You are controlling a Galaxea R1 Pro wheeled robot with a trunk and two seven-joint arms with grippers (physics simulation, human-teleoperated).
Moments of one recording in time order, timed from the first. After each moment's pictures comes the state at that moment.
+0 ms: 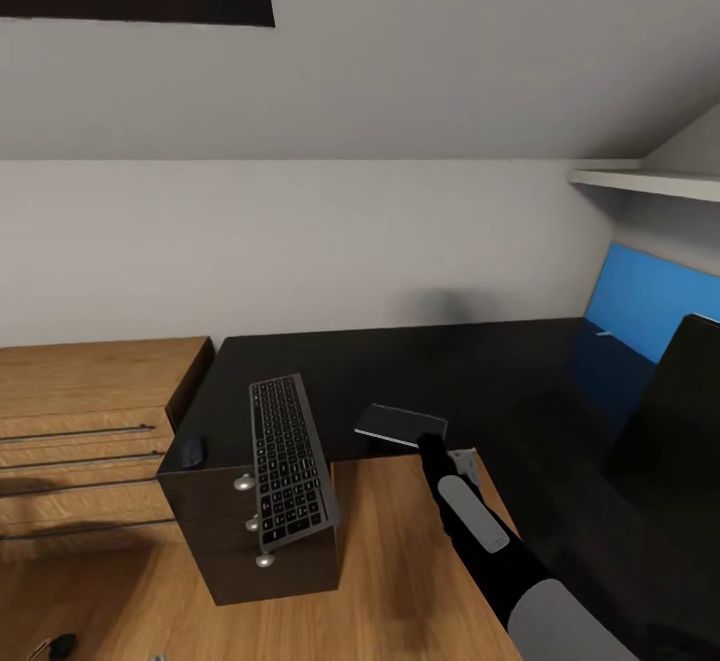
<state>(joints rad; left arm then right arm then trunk) 0.21 0.10 0.01 -1.17 0.44 -0.02 0.20 -0.59 0.05 0.40 -0.86 -1.52 -0.29 -0.38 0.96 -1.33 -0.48</state>
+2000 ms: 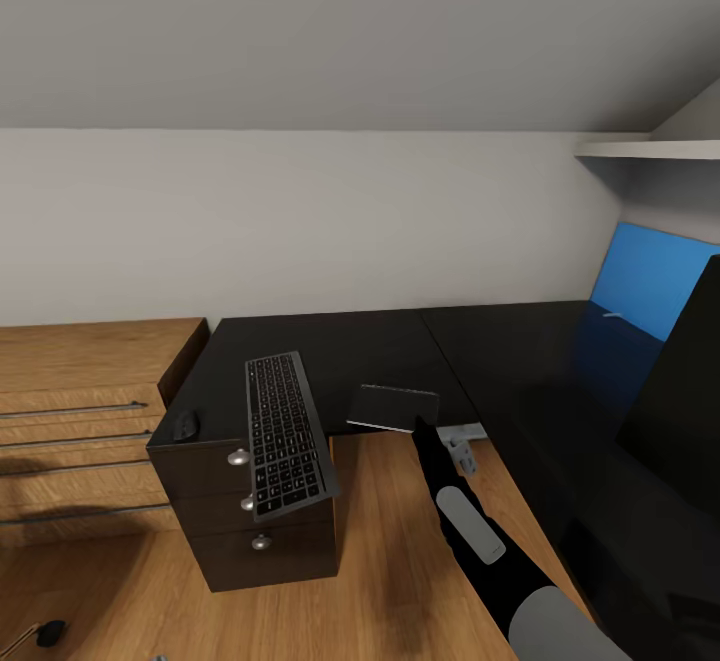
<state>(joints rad) 0.21 0.10 0.01 -1.17 0.44 -0.02 0.20 -0.58 0.06 0.40 -0.82 -1.40 -0.29 -0.09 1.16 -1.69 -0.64</state>
